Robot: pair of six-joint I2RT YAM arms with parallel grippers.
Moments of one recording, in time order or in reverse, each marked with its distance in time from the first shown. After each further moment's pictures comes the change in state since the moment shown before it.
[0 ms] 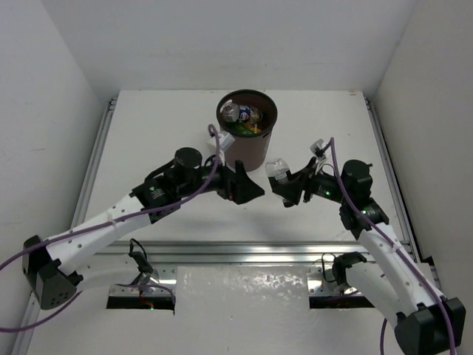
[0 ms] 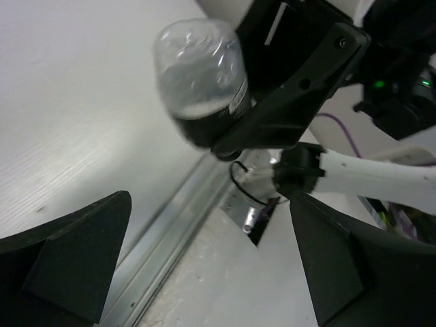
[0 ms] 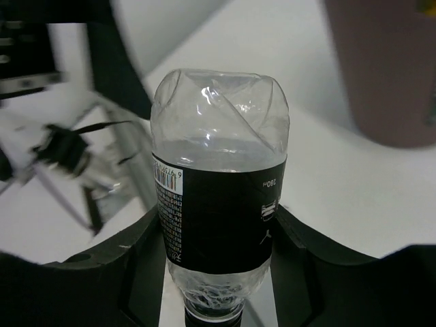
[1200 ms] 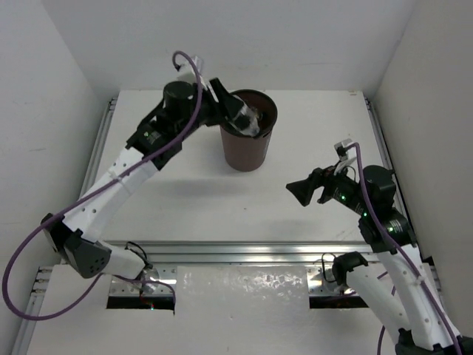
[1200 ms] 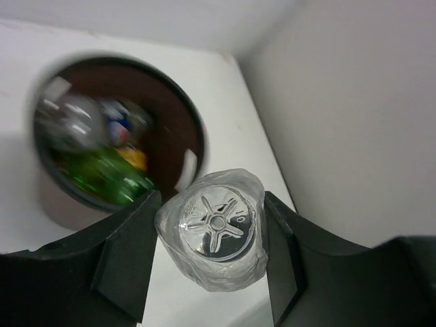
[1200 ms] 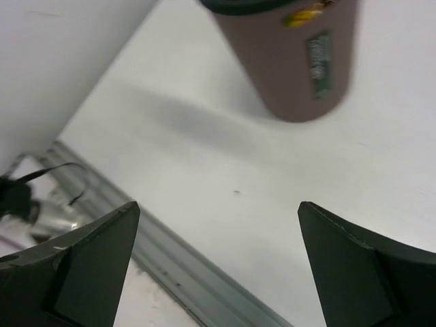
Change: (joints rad) left arm 0.159 0.301 0.549 -0.138 -0.278 -0.043; right arm 0.014 -0.184 0.193 -0.400 0.259 -0.001
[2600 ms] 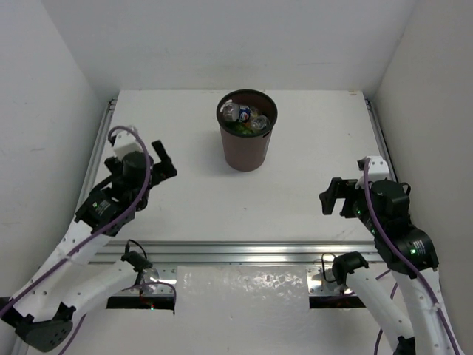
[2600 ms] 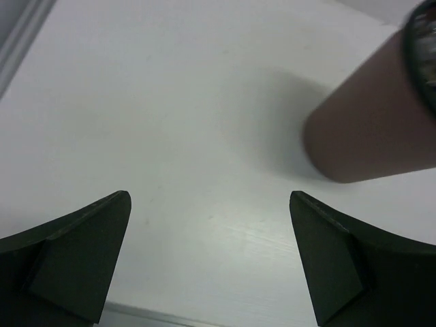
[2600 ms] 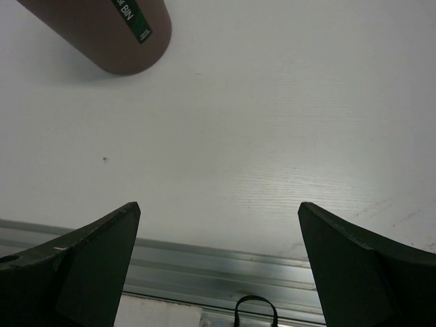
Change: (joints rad) left arm 0.087 -0.521 -0.452 -0.423 -0.635 0.072; right arm -0.001 -0.122 0.158 -0.525 0.578 -0.090
